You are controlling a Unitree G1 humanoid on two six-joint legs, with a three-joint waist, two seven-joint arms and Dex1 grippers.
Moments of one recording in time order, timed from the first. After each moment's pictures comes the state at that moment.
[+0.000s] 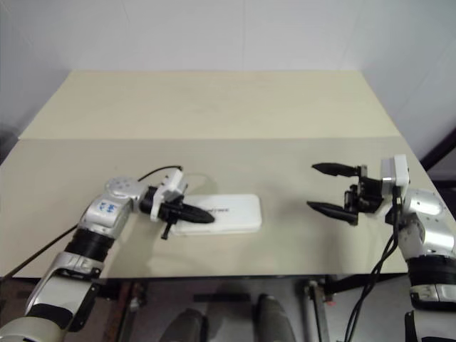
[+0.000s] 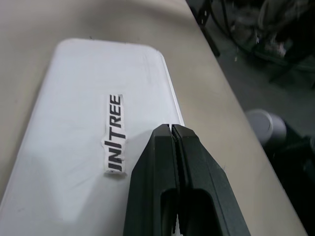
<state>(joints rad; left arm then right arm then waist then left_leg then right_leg) -0.68 0.51 -0.23 0.38 -0.21 0.25 -1.43 -0.44 -0.80 -0.07 0.40 0.83 -0.13 1.53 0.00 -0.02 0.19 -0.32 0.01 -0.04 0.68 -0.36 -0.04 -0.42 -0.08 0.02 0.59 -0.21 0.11</state>
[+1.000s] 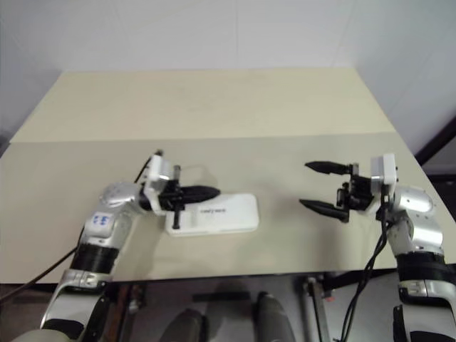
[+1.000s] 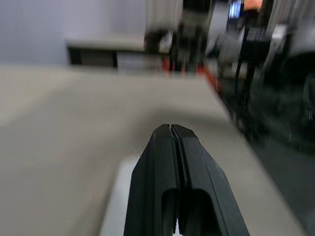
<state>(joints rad) -0.52 0.39 0.05 0.15 -0.51 0.16 -1.26 -0.51 -0.74 -0.10 0.41 0.75 -0.10 1.53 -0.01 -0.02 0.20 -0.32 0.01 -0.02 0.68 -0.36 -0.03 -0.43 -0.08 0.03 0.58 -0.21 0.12</state>
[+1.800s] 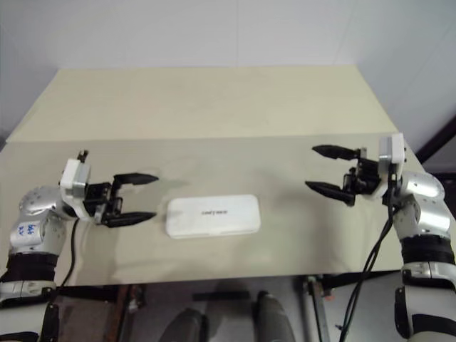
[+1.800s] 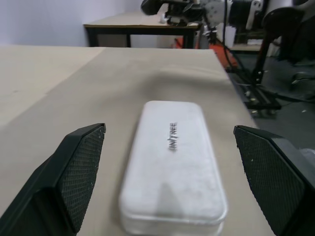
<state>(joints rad) -0.50 0.69 0.18 0.42 -0.54 -0.04 -1.50 -0.62 -0.78 -0.08 0.54 0.75 -0.11 1.53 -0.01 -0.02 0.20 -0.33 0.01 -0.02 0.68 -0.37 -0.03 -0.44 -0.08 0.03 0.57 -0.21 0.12</state>
